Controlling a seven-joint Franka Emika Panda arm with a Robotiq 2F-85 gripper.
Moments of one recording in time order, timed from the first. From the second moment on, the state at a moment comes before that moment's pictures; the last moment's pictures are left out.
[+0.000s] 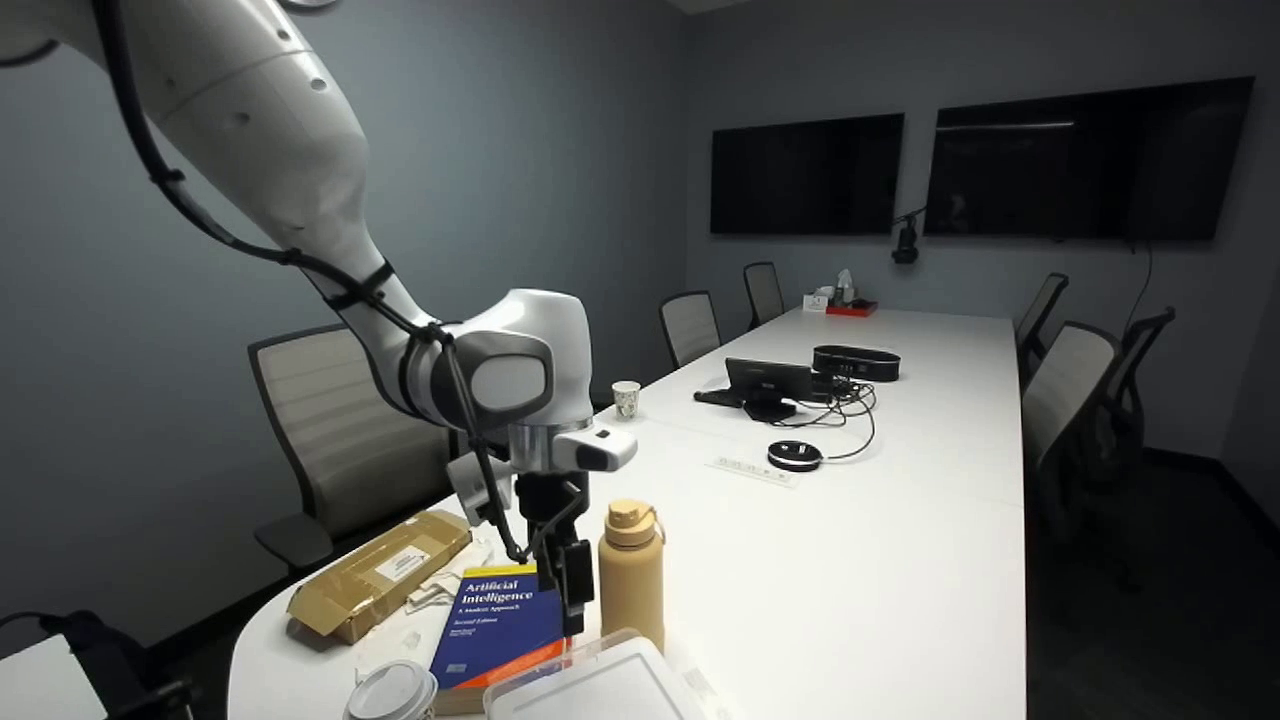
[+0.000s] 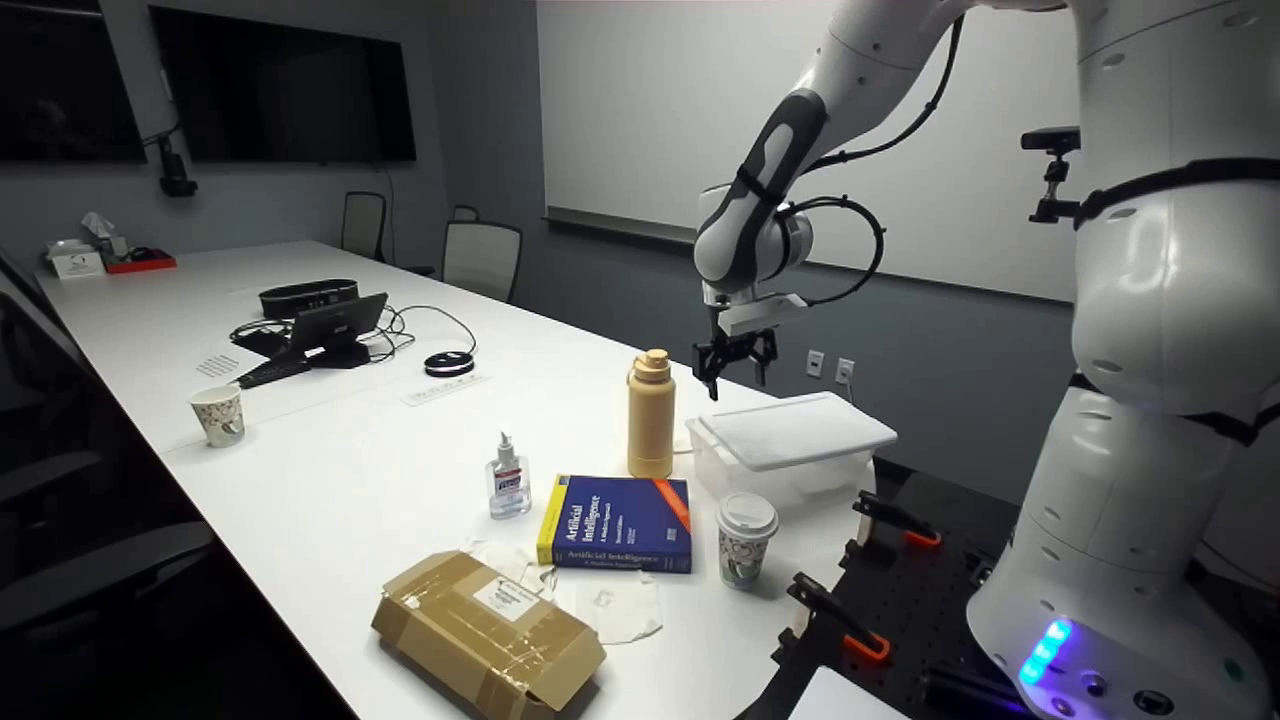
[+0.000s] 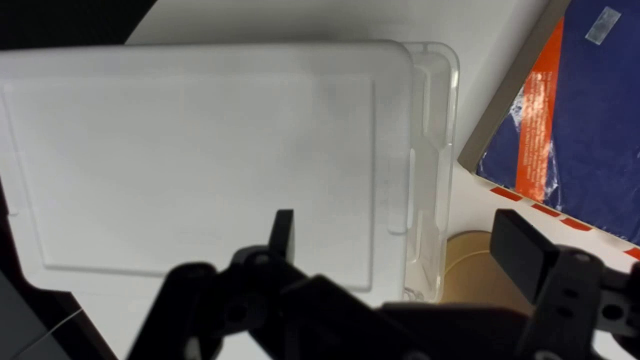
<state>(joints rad) -0.17 0.31 -0.20 -2.30 -0.16 2.55 0.28</state>
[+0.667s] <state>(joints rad) -0.17 0.56 -0.23 -2.16 -0.02 2.57 0.28</state>
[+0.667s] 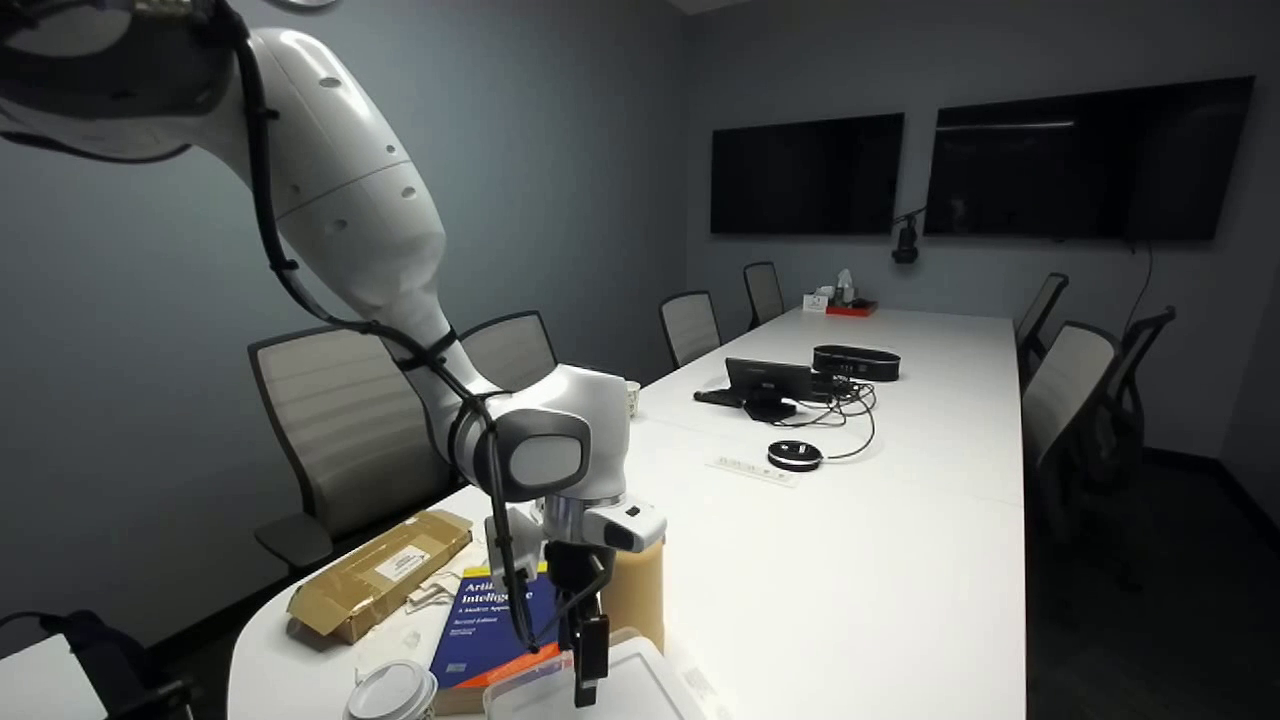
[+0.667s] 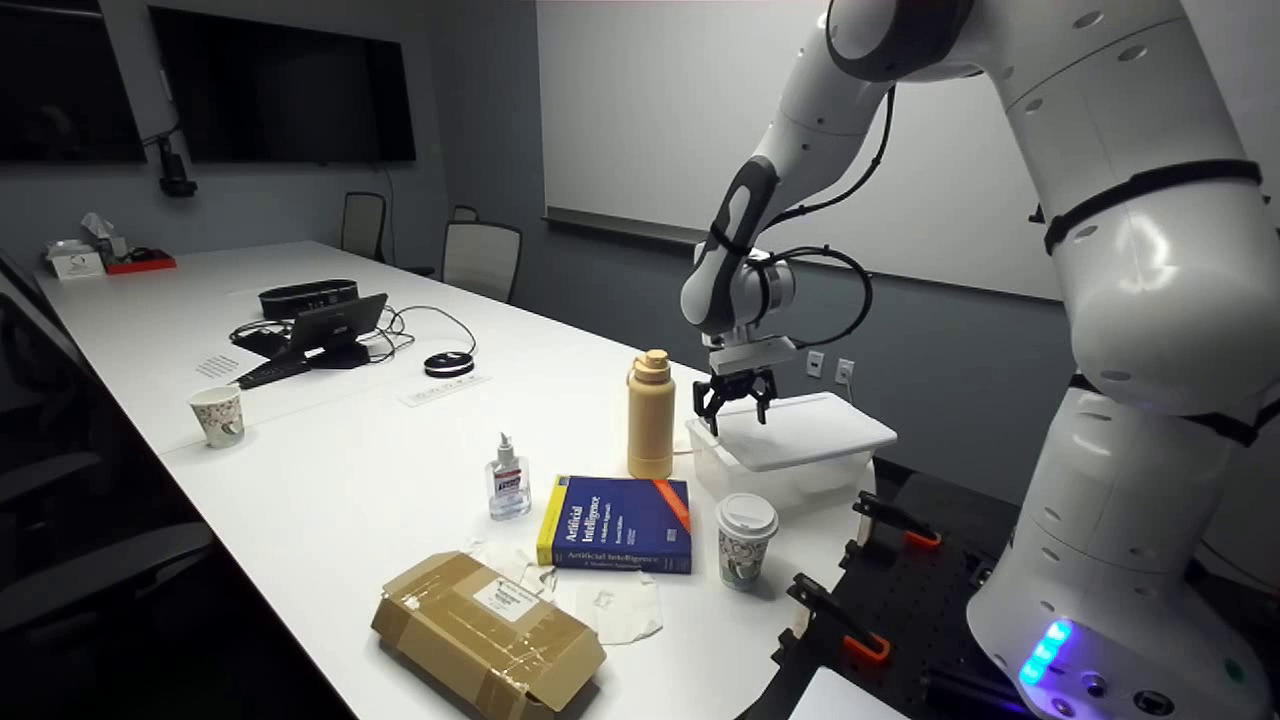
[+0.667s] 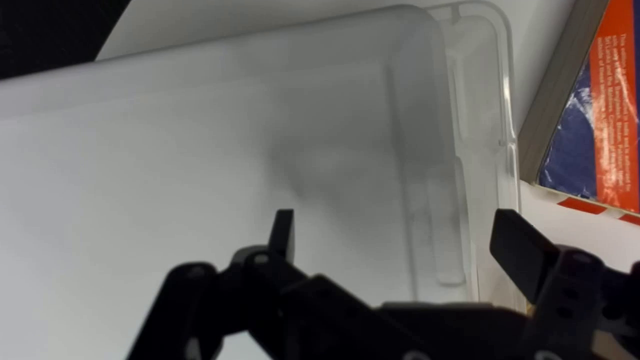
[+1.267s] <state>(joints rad) -0.17 0.63 -0.23 -2.10 0.02 2.57 0.28</state>
